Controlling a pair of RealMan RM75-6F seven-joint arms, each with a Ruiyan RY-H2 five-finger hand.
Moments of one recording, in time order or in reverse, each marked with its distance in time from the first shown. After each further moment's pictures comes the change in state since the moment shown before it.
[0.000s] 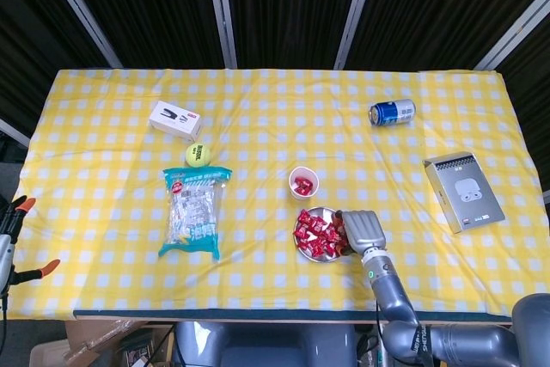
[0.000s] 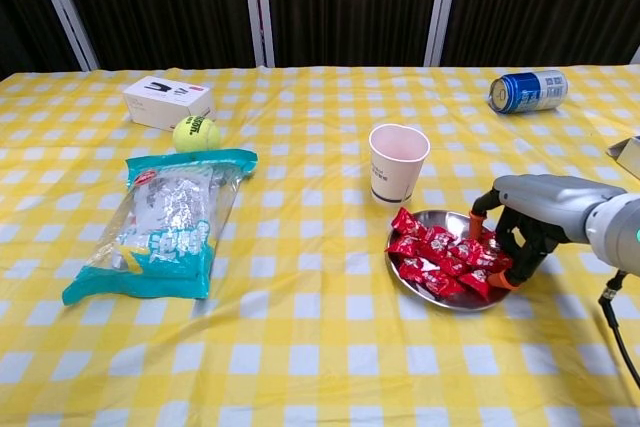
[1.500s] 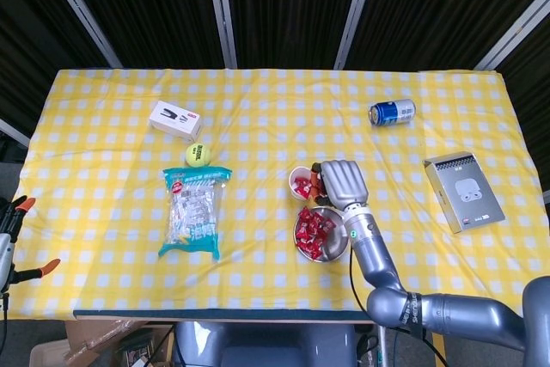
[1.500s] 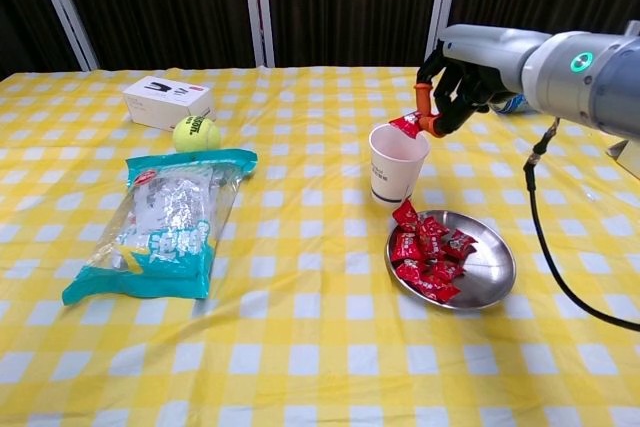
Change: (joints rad) left arm -0.007 0.004 -0.004 0.000 -0.020 -0.023 -0.020; right arm 0.142 0.058 0.279 -0.045 0.037 -0.016 -0.024
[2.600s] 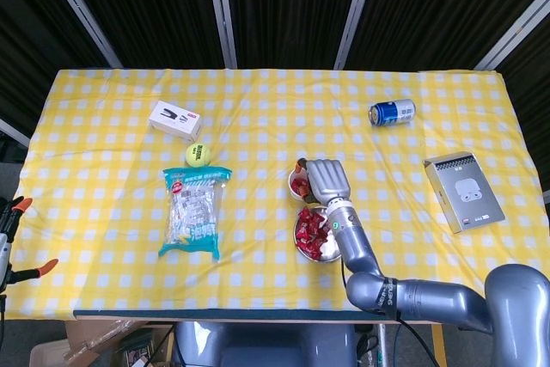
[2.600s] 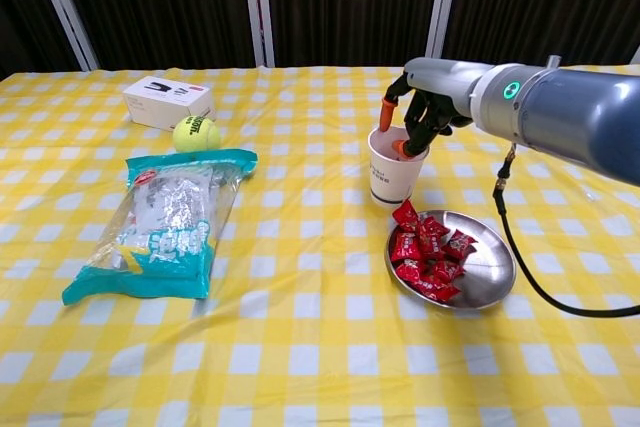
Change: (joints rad) left arm 0.002 0.014 -0.002 -0.008 -0.016 -0.010 -0.024; right arm 0.094 -0.099 -0.014 0.165 0.077 -0.064 0.020
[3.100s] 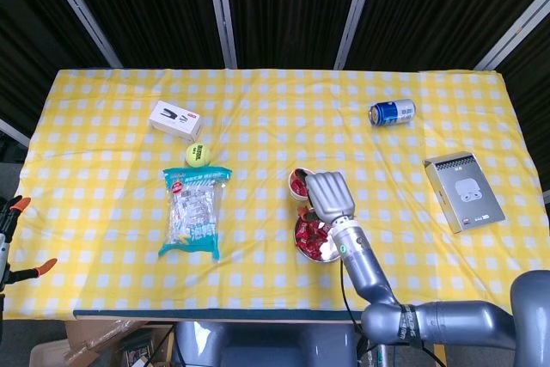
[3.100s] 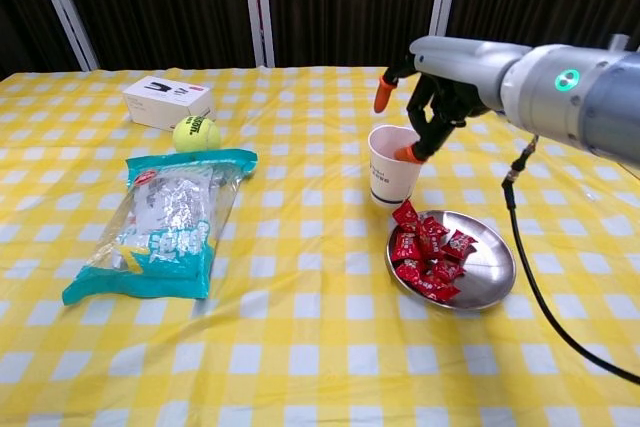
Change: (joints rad) left arm 0.003 0.000 -0.001 0.008 0.013 0.011 -0.014; right arm -0.076 0.100 -0.082 -0.291 -0.128 0.155 -0.021
